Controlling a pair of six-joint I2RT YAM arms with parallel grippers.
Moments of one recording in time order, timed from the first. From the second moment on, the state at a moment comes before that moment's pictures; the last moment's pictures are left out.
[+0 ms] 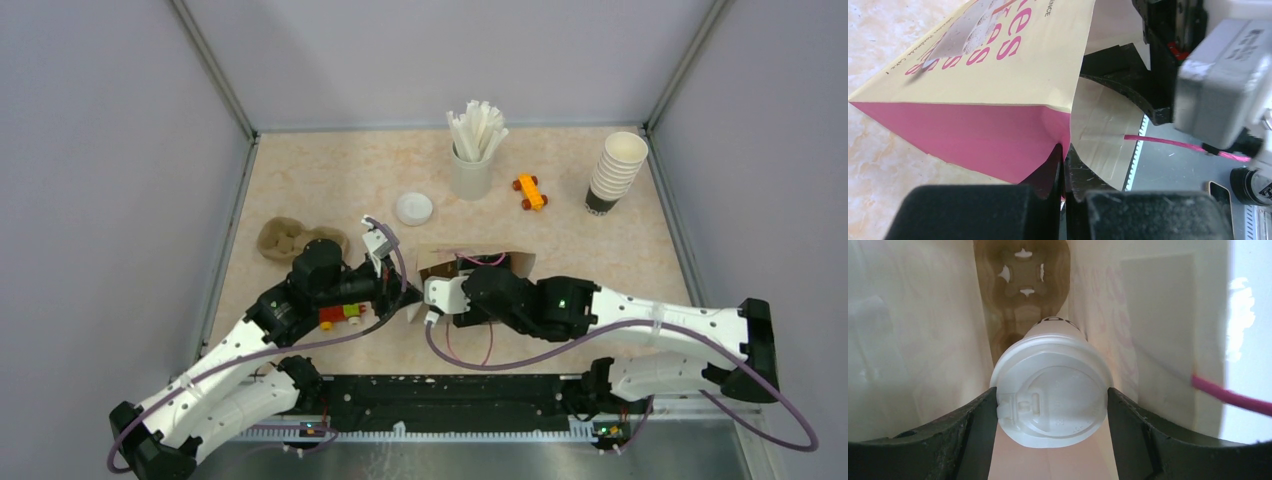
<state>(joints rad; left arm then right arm) -0.71 0.74 0.69 -0.26 0.55 -0.28 1.29 1.15 1.03 -0.66 0.50 -0.64</state>
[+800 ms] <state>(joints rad) -0.71 0.72 0.64 -0.21 0.56 -0.29 1.21 1.11 0.95 -0.62 0.41 -0.78</state>
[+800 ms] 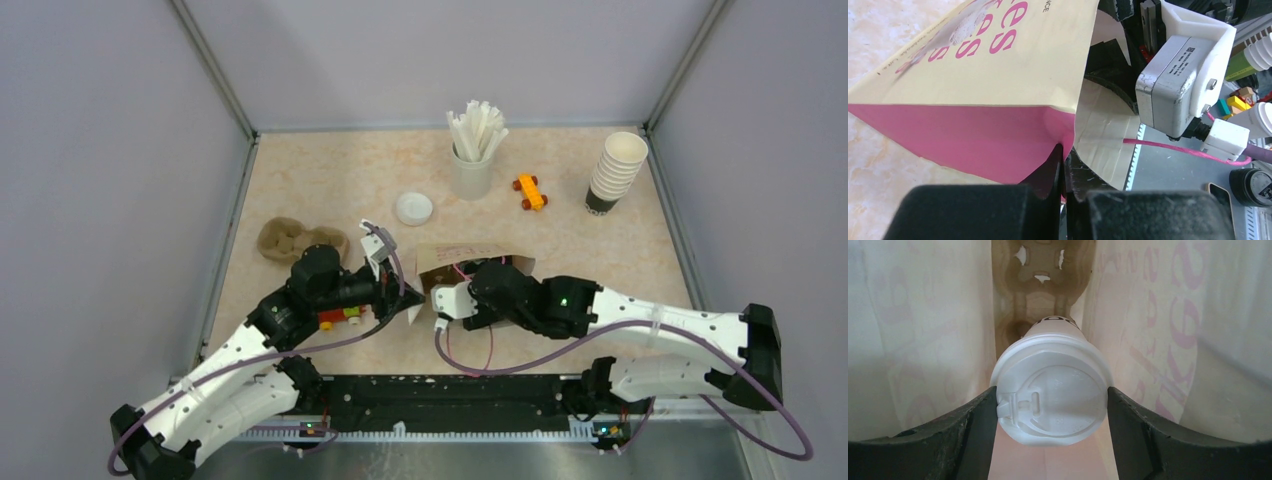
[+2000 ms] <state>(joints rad) -0.71 0.70 0.62 -0.28 0.54 -0.36 1.21 1.18 0.93 -0.50 0.36 -0.87</state>
